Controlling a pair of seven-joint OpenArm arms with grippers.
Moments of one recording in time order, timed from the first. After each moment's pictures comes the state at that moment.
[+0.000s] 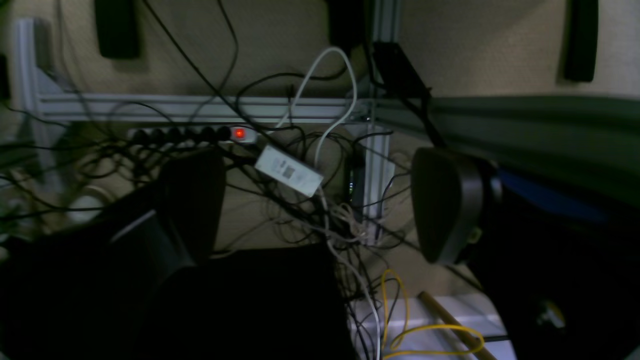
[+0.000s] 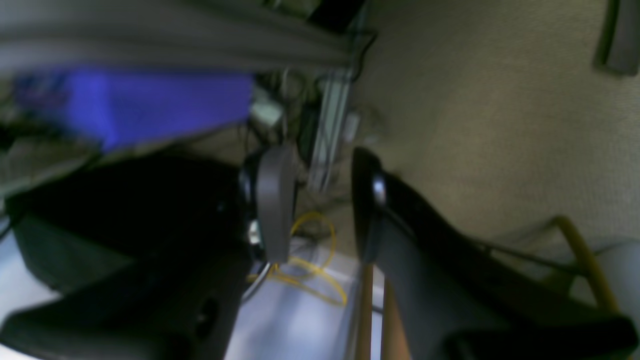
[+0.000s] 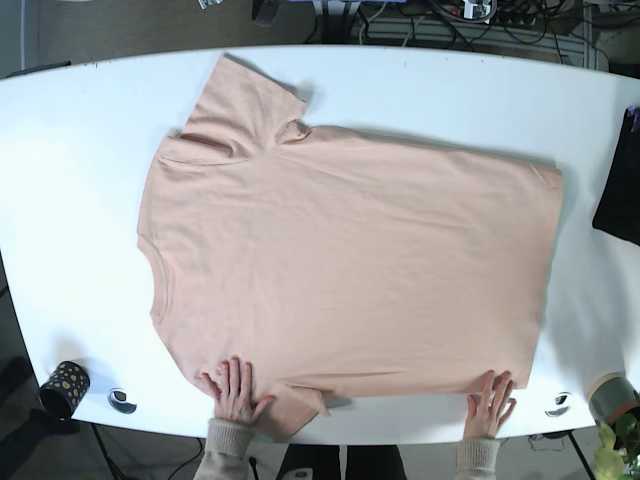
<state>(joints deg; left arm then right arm) 47.1 0.8 -12.8 72.6 0.6 -15.0 0.4 -47.5 10.0 6.2 74.8 4.2 28.3 -8.3</state>
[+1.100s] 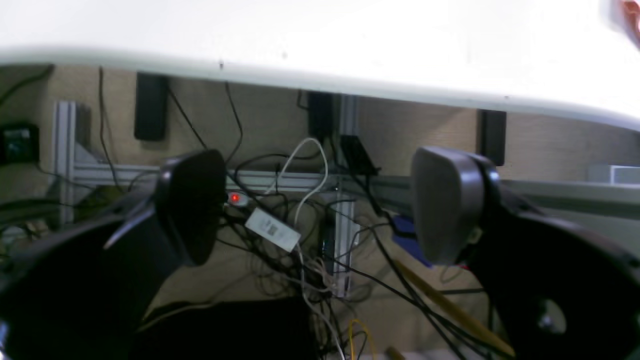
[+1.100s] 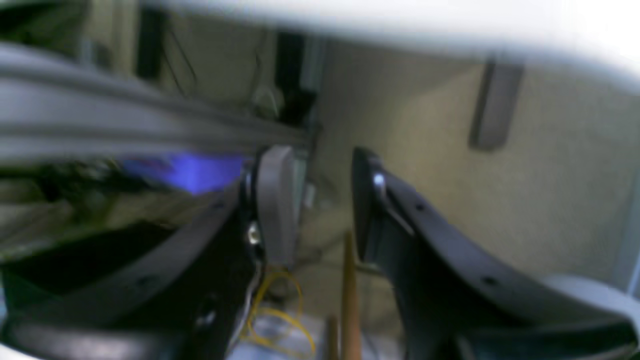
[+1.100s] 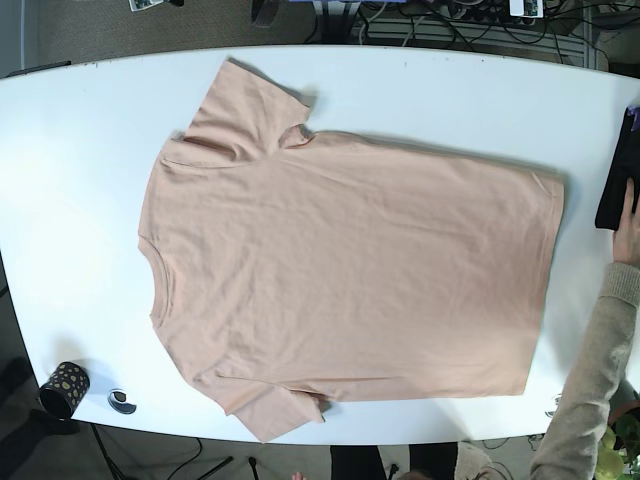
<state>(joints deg) 69.5 -0.2 -17.5 114.0 -18.0 -15.5 8.0 -68.6 10.3 21.5 113.8 17.0 28.8 -11.5</state>
